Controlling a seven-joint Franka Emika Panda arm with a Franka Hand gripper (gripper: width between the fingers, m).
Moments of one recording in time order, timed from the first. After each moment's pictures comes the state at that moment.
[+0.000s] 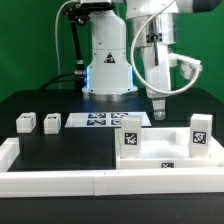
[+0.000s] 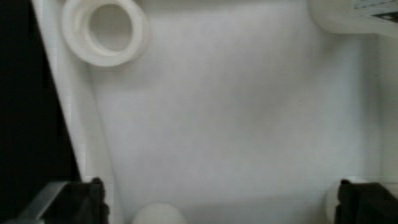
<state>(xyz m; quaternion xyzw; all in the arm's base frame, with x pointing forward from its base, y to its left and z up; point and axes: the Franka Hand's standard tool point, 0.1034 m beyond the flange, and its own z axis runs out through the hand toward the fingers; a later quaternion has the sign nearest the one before) 0.504 0.065 0.068 -0.64 0.76 0.01 0.05</state>
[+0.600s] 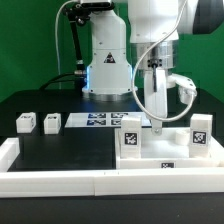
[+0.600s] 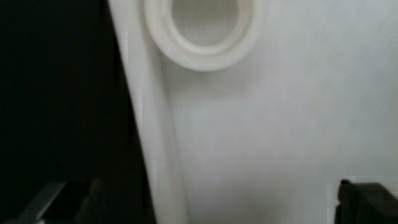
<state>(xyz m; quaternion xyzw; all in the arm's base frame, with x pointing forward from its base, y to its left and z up) 0.479 0.069 0.032 -0.66 0.75 0.01 0.02</state>
